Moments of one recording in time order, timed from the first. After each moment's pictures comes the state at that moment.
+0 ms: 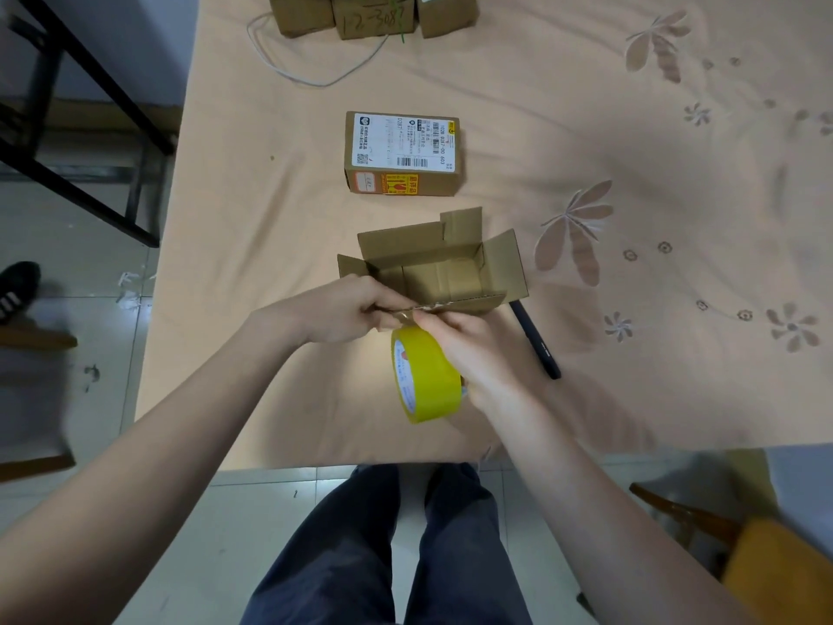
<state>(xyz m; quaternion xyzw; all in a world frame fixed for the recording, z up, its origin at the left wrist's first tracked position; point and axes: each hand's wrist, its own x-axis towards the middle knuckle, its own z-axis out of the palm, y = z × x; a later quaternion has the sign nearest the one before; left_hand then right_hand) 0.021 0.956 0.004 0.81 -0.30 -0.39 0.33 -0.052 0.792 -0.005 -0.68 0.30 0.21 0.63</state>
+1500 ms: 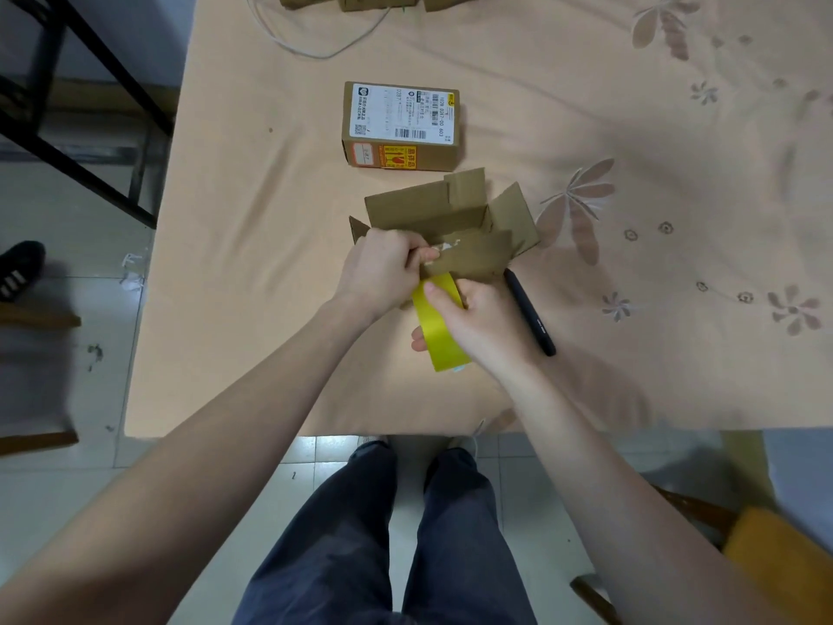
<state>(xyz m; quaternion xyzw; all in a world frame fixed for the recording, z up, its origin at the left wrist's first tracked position) 0.005 0.898 -0.020 0.94 -0.09 -0.11 0.31 -0.065 0.776 0.016 -0.75 0.20 0.23 0.59</state>
